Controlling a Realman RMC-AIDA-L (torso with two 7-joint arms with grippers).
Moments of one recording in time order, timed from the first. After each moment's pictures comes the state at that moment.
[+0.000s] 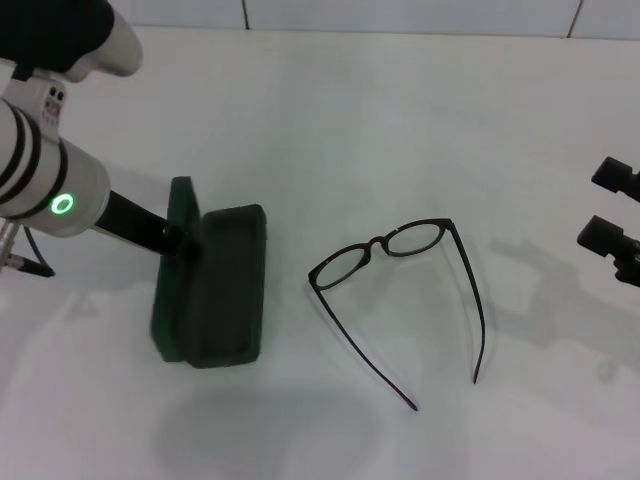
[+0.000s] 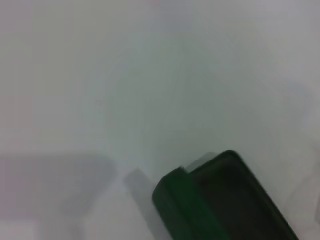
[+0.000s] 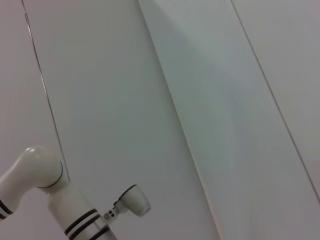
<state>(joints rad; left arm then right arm) -0.37 -2.09 1.46 1.65 2.70 1.57 -2.98 0.32 2.01 -0.91 -0.46 -1.37 -1.83 1.16</state>
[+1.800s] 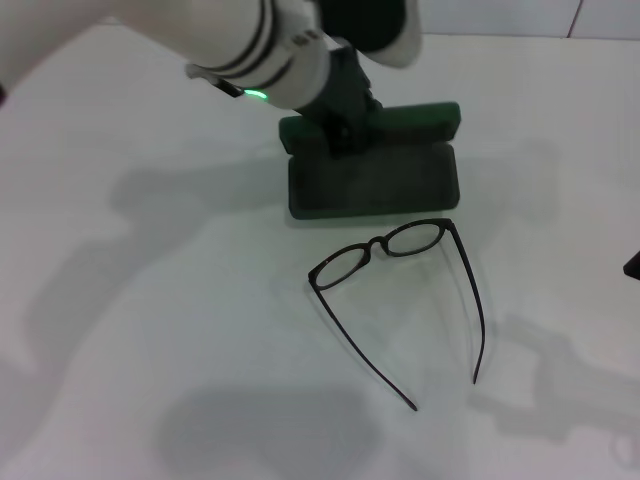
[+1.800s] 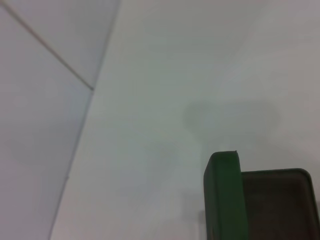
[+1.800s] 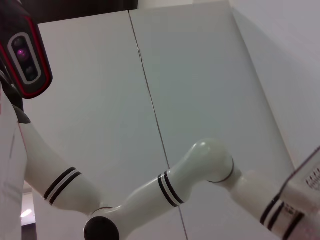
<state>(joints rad) -0.79 -2.09 1.59 1.23 2.56 1.16 -2.05 0.27 2.00 -0.92 -0.45 -1.44 -2.15 1.08</state>
